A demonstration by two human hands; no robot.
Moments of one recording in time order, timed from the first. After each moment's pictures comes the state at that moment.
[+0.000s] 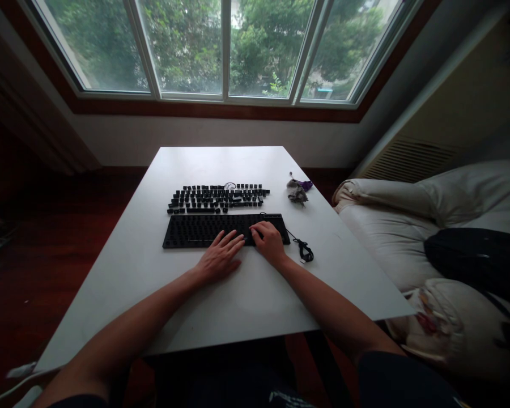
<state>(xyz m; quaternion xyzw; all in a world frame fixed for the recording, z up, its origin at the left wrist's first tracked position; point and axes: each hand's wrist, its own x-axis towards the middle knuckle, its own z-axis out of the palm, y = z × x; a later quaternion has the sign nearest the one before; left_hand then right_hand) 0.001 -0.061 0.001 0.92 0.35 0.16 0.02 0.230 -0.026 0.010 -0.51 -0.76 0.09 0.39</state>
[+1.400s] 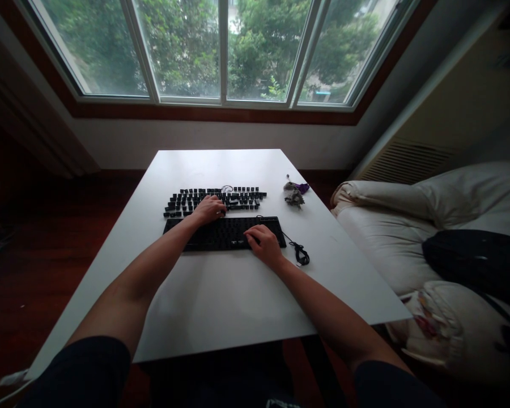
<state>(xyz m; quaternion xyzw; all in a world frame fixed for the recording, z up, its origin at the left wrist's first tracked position) -0.019 0.125 0.032 0.92 0.38 0.11 -0.02 0.241 -0.025 0.014 -0.42 -0.79 0.12 0.43</state>
